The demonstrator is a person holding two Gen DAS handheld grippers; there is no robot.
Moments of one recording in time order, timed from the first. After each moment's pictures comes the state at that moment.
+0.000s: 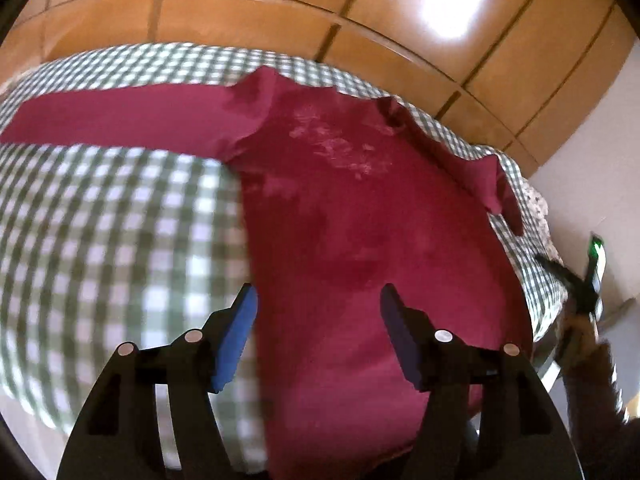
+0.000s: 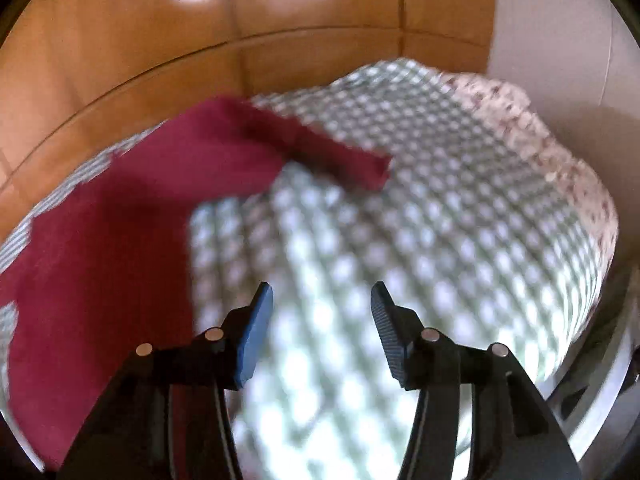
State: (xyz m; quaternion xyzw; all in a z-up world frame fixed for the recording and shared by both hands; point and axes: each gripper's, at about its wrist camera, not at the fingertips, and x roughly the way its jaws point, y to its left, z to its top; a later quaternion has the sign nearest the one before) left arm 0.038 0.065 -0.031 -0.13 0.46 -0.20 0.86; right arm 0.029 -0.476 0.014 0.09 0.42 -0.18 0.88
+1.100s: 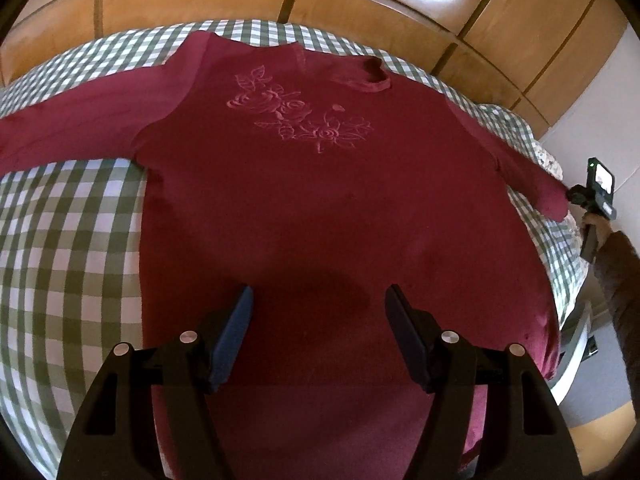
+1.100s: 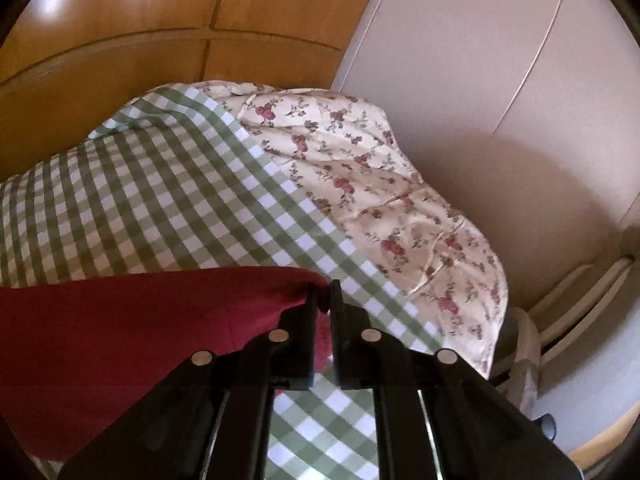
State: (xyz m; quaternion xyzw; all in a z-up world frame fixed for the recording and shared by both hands) left arm 0.076 -0.002 -0.066 -0.08 0.50 -0.20 0.84; right arm 0.139 -0.678 0.017 0.02 0.44 -0.43 0.79
